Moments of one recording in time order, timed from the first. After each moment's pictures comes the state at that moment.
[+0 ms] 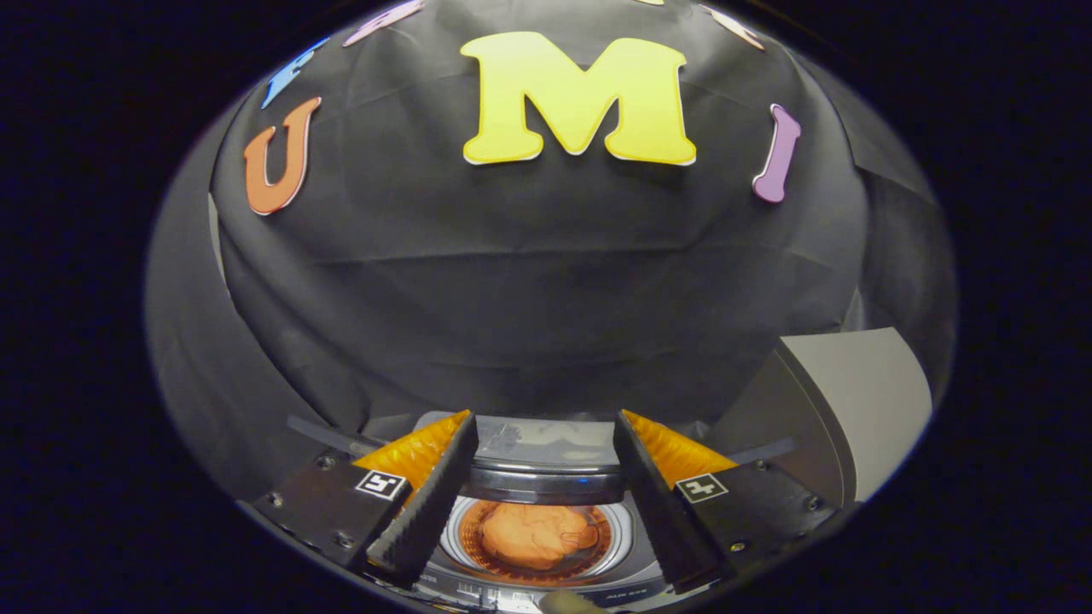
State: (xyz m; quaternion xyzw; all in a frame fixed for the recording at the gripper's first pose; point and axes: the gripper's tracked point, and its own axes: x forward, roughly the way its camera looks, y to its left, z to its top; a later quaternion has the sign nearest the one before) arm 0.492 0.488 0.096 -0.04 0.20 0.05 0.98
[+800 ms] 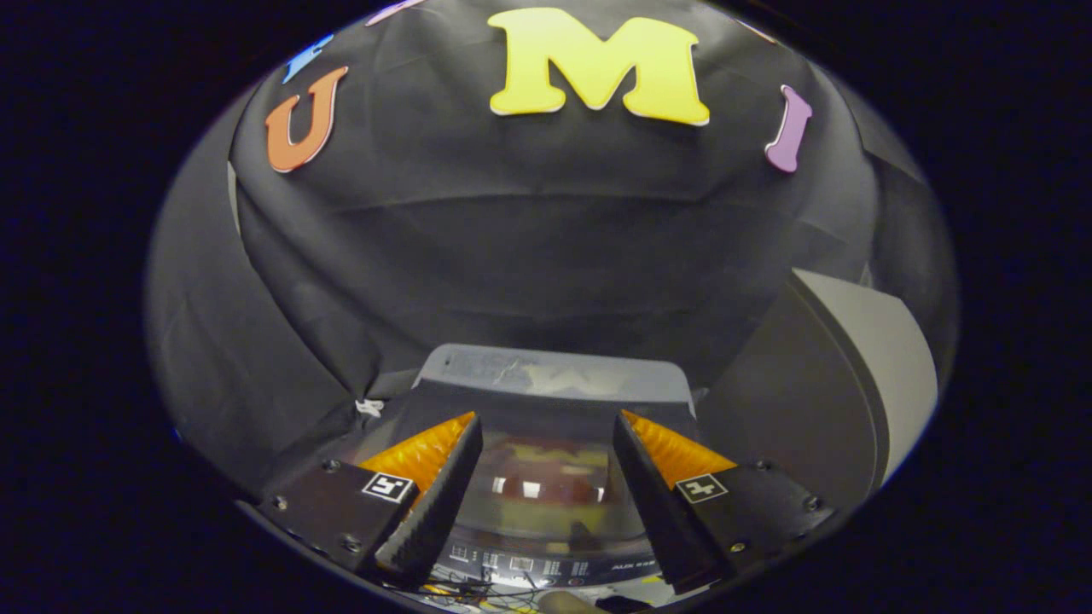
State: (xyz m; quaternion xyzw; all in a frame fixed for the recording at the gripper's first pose) arm 0.452 0.483 0.029 -0.05 0.28 0.07 0.95
